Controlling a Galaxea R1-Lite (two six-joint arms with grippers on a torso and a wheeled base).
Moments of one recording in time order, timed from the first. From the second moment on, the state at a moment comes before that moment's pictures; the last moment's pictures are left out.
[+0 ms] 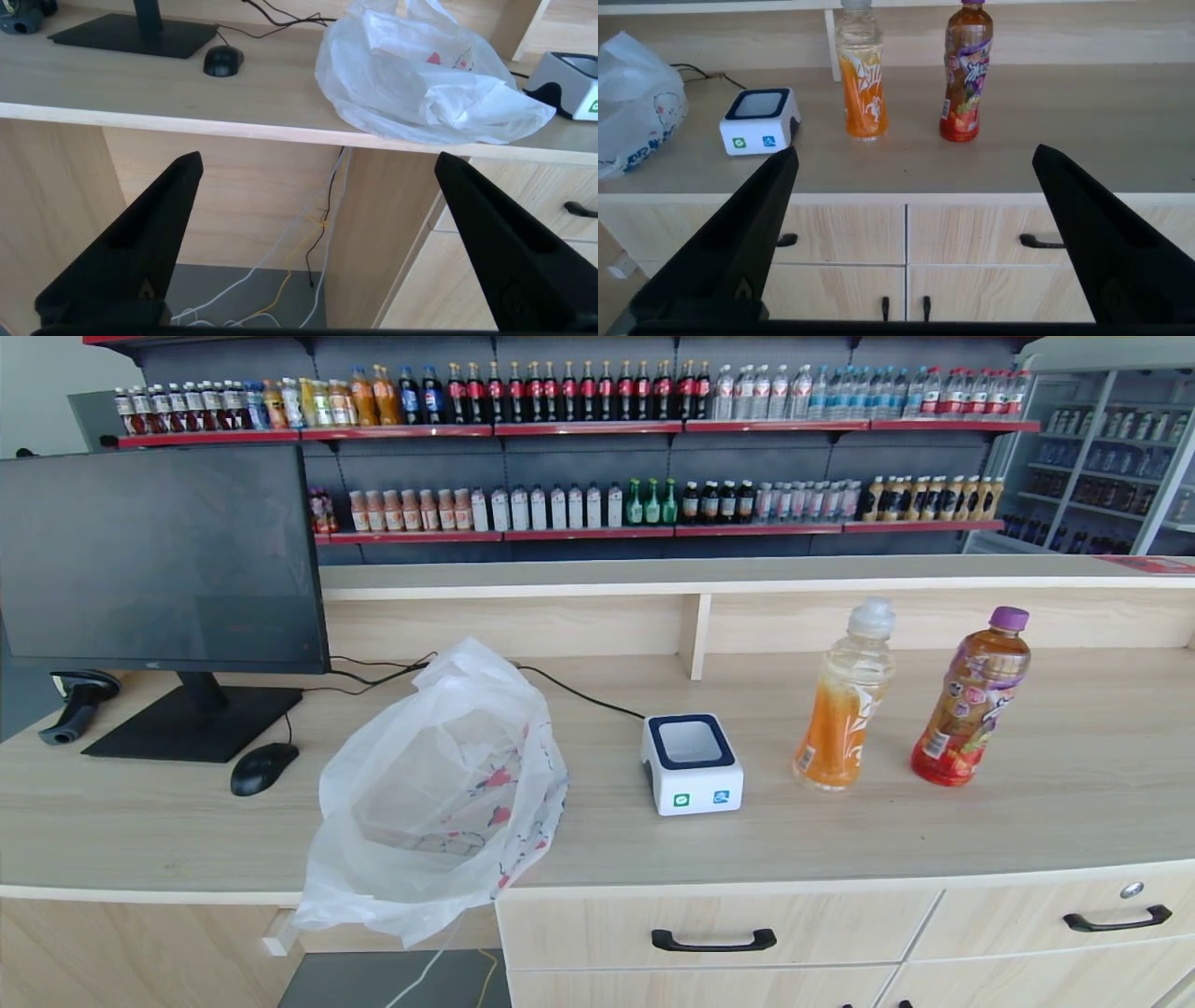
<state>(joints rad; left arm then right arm) 0.00 0.00 0.00 0.00 0.00 -0.02 0.00 0.31 -0.29 -0.07 0.02 0.00</state>
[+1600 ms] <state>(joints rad) 0.00 0.00 0.00 0.00 0.00 -0.02 0.14 1.71 -0.37 -1.57 0.02 0.01</state>
